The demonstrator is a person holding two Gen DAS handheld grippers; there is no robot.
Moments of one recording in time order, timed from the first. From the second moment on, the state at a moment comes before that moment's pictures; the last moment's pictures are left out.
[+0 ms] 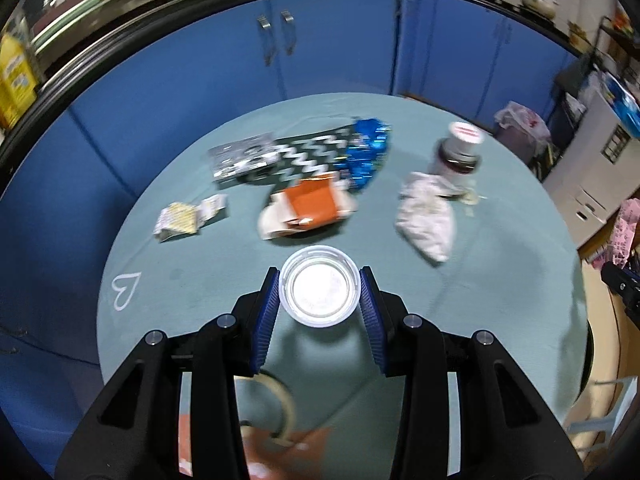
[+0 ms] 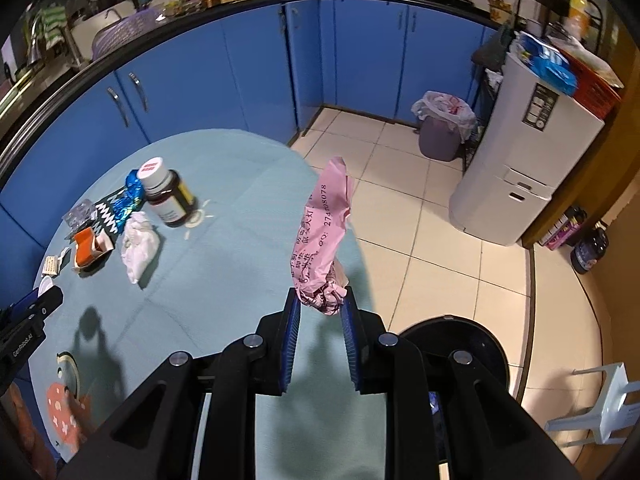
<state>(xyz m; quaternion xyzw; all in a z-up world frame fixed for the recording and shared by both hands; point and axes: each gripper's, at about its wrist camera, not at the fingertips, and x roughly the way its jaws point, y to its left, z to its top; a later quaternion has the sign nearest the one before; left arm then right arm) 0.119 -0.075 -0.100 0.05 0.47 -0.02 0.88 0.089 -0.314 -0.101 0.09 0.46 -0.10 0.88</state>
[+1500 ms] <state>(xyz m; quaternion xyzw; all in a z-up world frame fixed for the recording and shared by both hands) 0.064 -0.318 -0.089 0.19 0.43 -0.21 0.86 0.003 -0.462 -0.131 0.18 0.46 -0.17 0.85</state>
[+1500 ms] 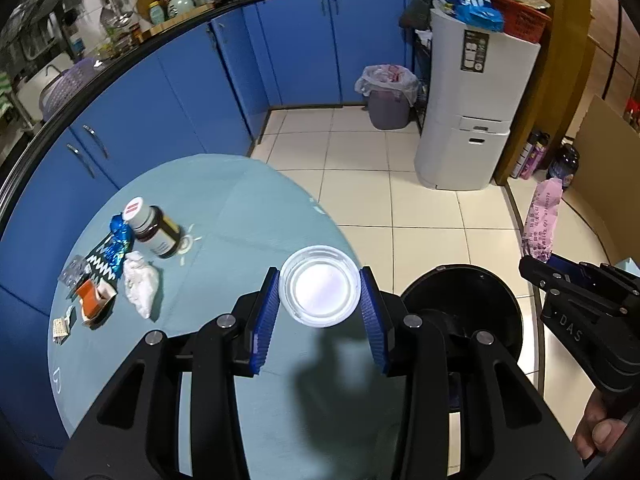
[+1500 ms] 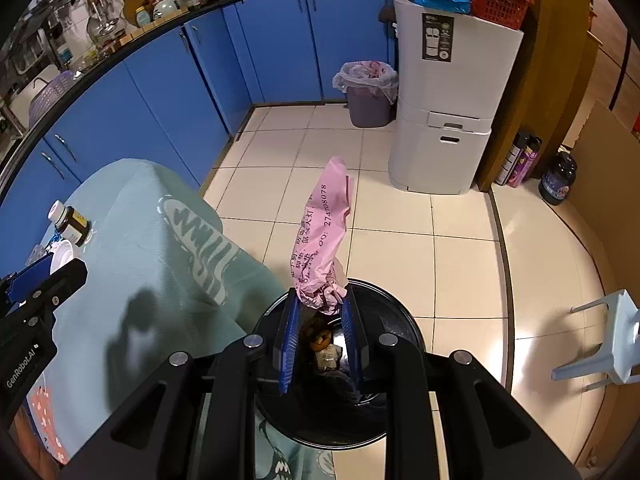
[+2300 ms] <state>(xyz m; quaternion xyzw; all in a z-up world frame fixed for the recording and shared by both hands) 0.045 -0.386 -0.098 0.22 0.42 -0.25 0.84 -0.017 -0.507 -0.149 0.21 0.46 -0.19 0.84</state>
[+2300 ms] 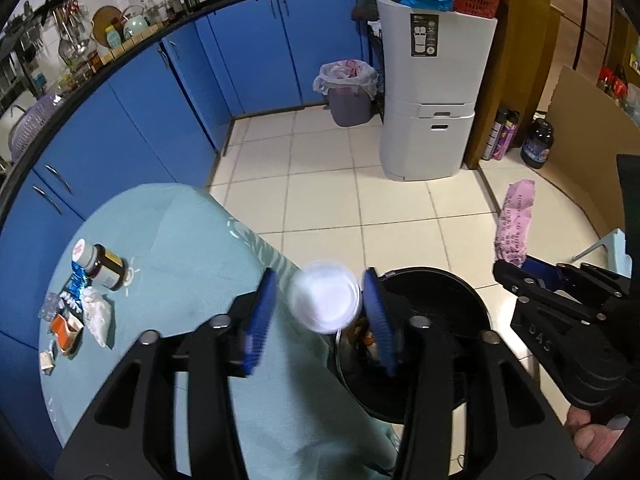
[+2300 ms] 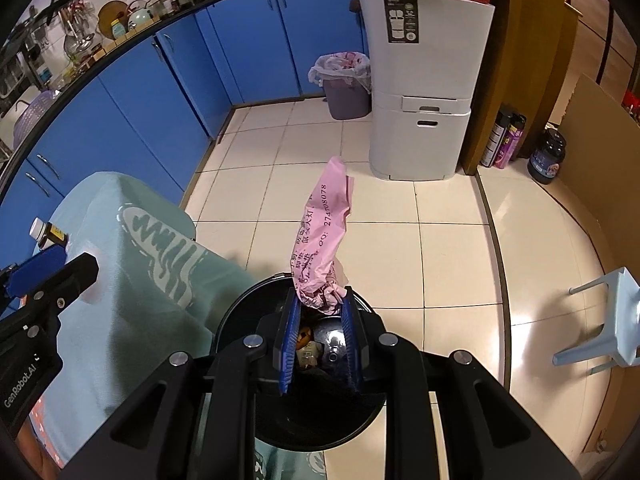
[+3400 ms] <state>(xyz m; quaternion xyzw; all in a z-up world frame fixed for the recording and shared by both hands) 0.054 -0.354 -0.091 0.19 0.43 -0.22 0.86 -0.009 -0.484 -0.147 0.20 0.47 -0.16 0.84</state>
